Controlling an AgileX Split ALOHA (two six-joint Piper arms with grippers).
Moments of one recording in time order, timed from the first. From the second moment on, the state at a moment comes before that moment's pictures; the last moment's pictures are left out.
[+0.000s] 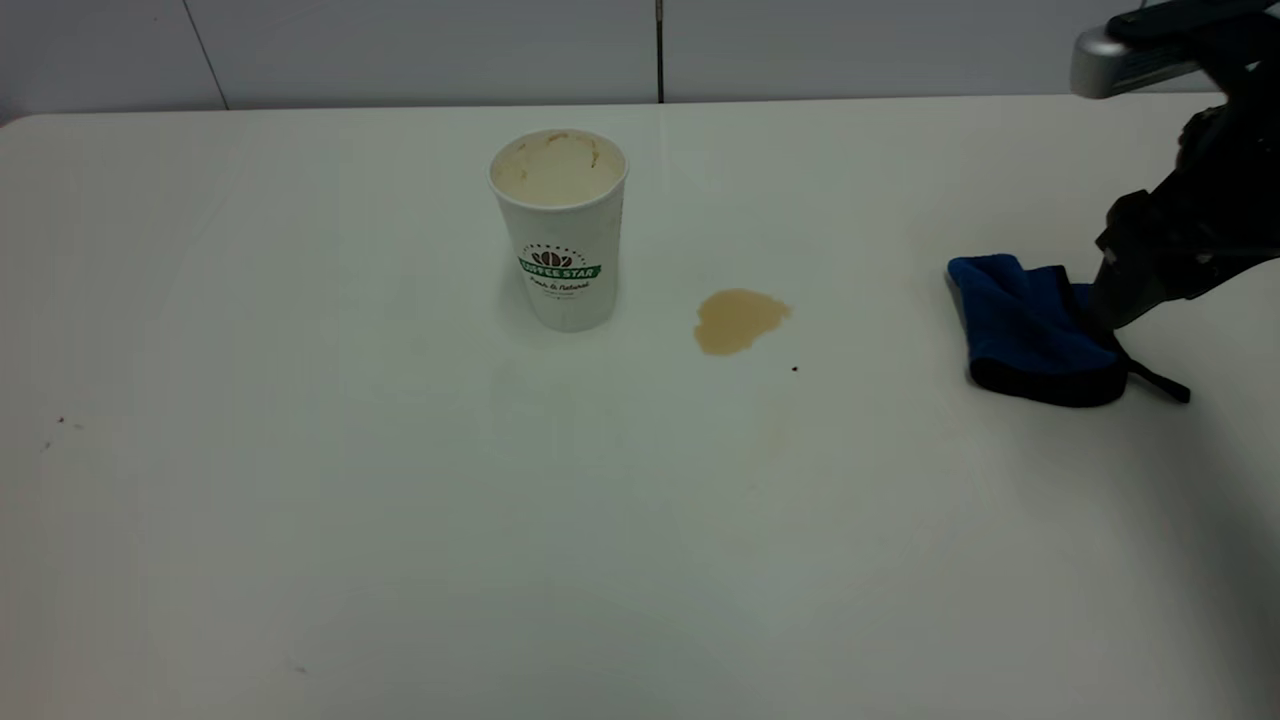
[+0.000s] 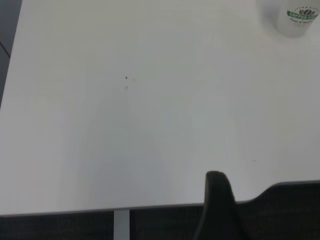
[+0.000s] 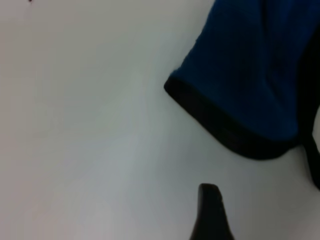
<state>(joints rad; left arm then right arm) -0.01 -0.02 -0.49 -0.04 1.12 0.04 0.01 2.05 -0.98 0.35 0.21 -0.65</state>
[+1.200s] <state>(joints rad) -0.01 -0.02 -0.49 -0.04 1.12 0.04 0.11 2.52 -1.57 0.34 0.30 -0.69</state>
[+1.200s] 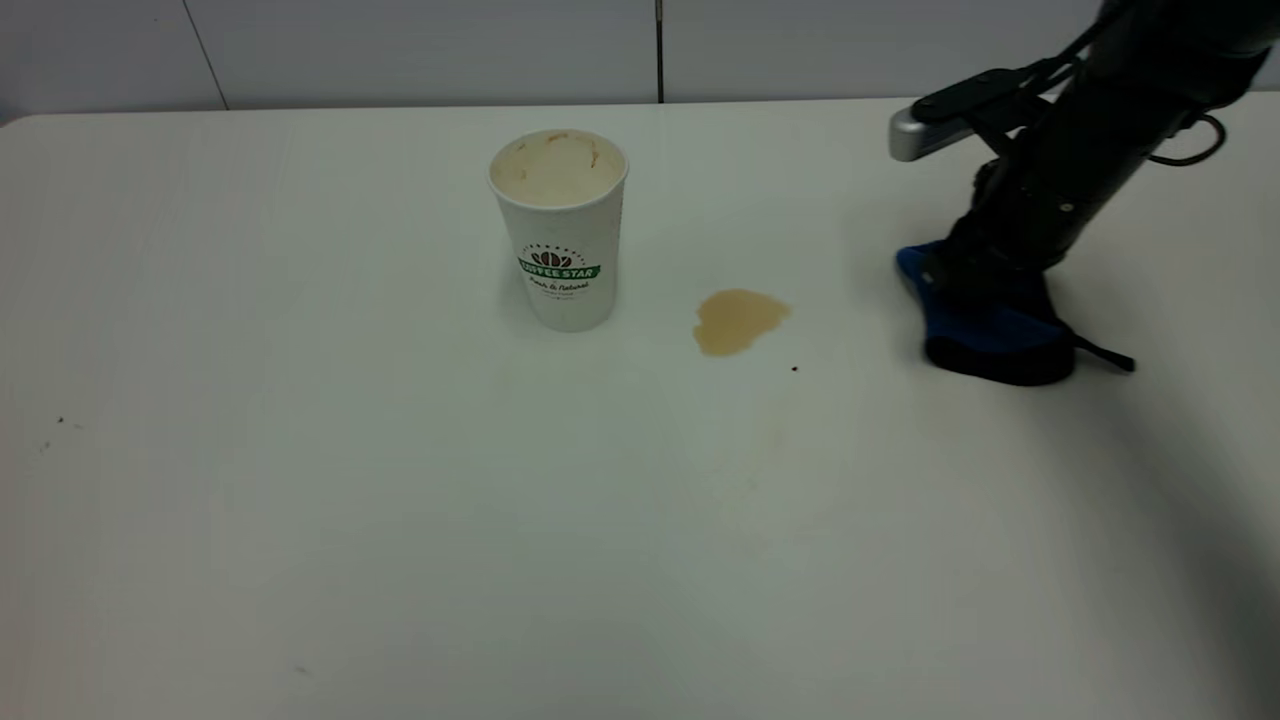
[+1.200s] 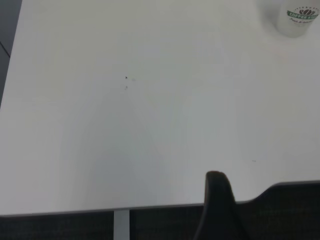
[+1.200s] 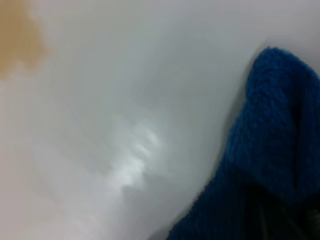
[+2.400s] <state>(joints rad) -0.01 -0.02 -0.49 -0.04 1.12 0.04 0.39 2.64 -1.87 0.07 0.79 -0.51</state>
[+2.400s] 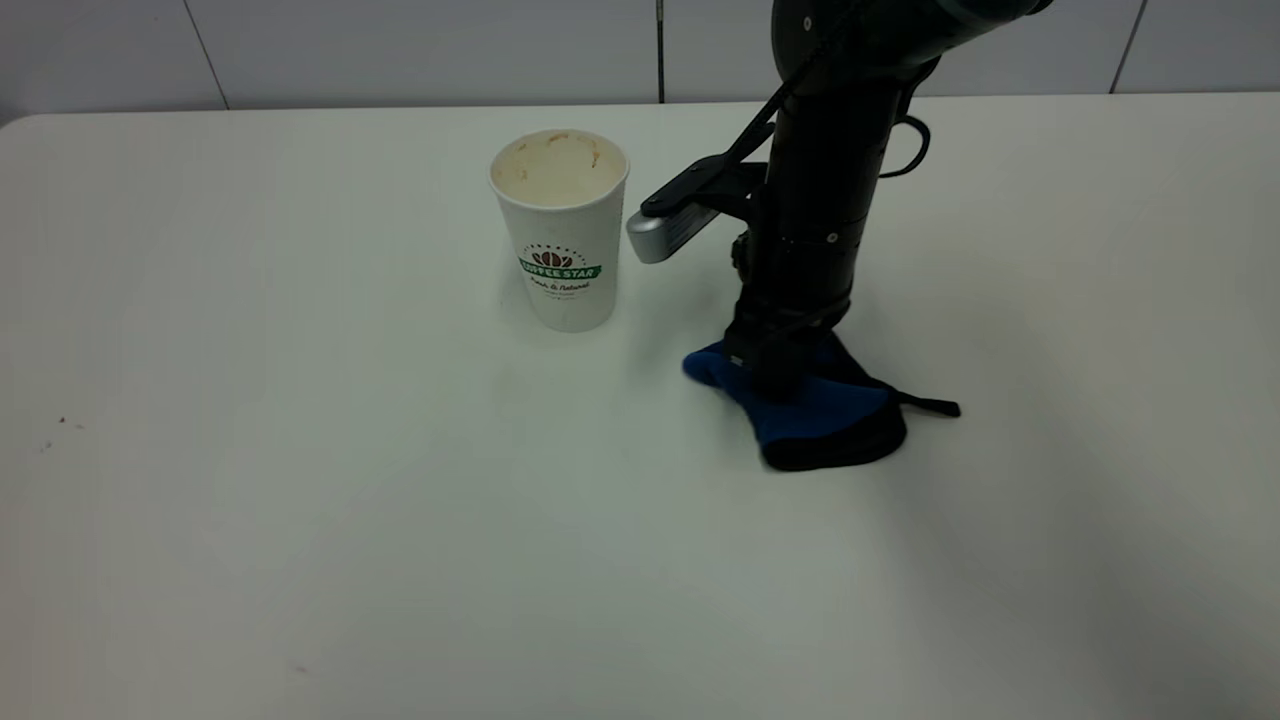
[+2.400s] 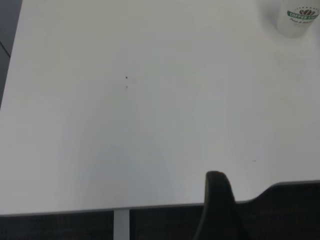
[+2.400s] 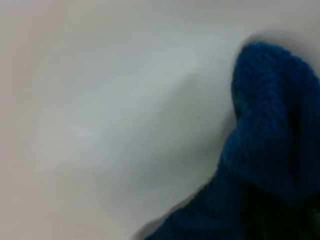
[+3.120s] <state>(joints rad) -0.01 -0.02 -0.49 -0.04 1.12 0.04 0.06 2.64 -1.87 -0.32 0.78 0.03</state>
